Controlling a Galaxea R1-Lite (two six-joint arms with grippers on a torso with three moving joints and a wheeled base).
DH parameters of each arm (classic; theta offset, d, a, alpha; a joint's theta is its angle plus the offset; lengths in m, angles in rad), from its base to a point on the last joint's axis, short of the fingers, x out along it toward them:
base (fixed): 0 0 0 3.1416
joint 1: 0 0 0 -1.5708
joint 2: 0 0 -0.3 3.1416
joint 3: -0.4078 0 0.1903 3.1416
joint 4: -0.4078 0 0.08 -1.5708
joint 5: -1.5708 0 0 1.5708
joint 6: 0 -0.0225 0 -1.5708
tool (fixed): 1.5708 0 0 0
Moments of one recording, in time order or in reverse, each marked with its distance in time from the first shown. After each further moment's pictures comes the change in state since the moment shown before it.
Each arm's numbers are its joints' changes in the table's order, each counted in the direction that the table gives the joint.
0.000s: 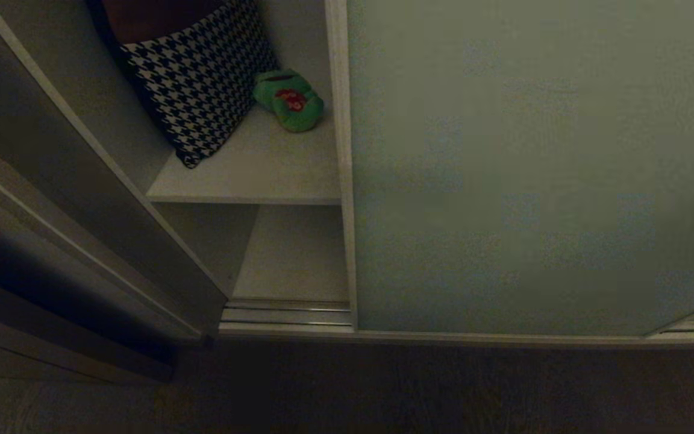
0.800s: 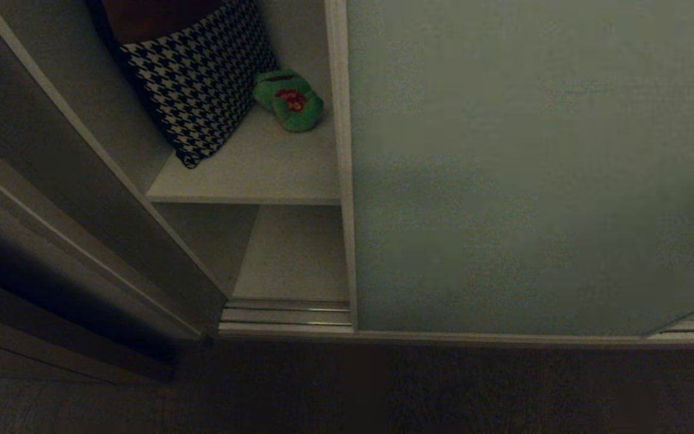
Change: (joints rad) left arm 0.000 0.000 0.000 0.000 0.000 0.000; right arm 0.168 0.170 0.058 0.020 -0.071 0.005
